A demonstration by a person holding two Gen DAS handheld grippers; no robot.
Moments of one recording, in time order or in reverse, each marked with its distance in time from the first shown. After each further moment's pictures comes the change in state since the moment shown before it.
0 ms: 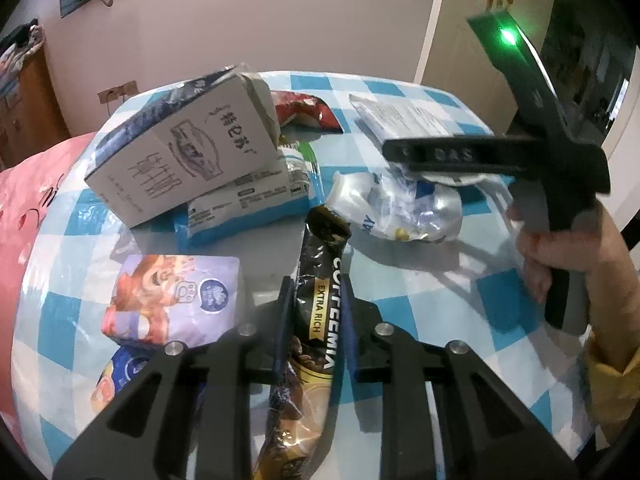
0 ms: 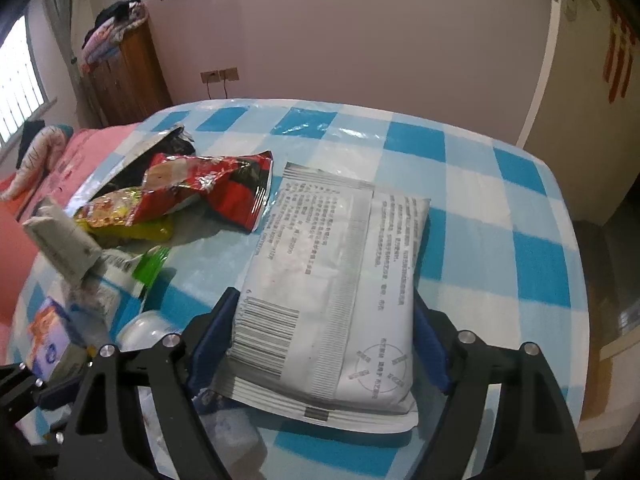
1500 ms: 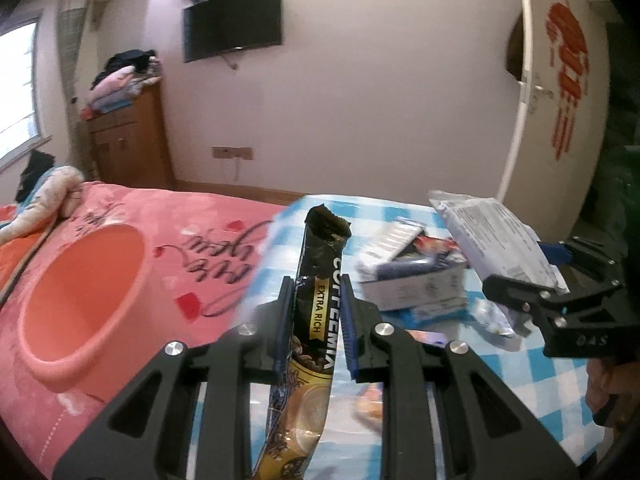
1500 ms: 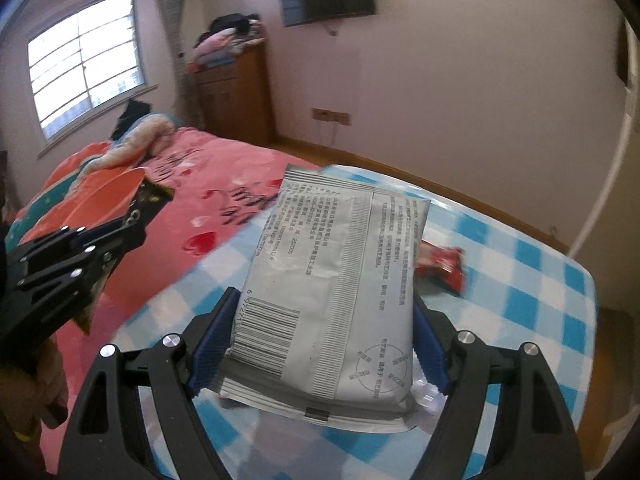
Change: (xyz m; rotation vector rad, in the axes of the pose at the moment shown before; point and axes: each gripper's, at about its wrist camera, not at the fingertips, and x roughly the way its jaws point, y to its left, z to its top) left arm -0.206 0.137 0.007 -0.174 -0.323 0.299; right arm -0.140 0.197 0.015 -0.298 -0.150 0.247
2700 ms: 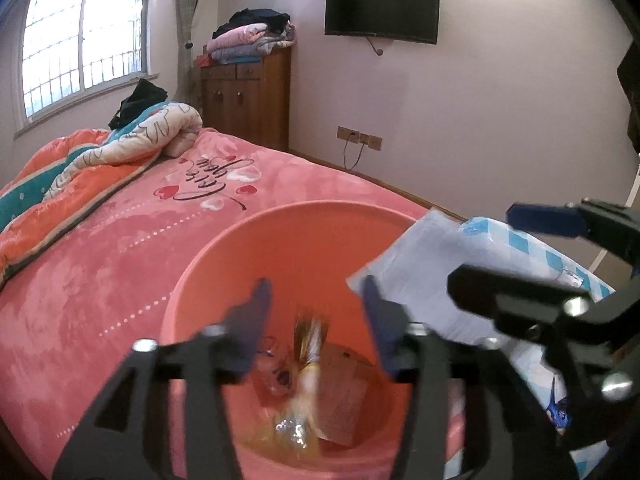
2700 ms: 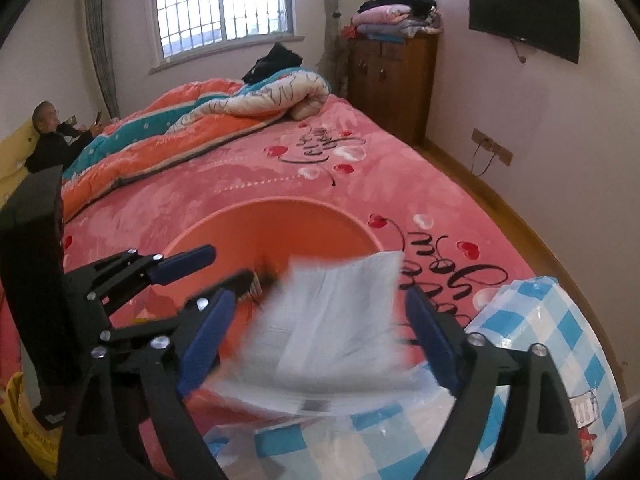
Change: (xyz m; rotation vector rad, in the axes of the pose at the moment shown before) left arm 0.026 0.225 -0.005 -0.258 0.044 0.309; right arm 0.136 0.253 0.130 -0.329 0.060 0.323
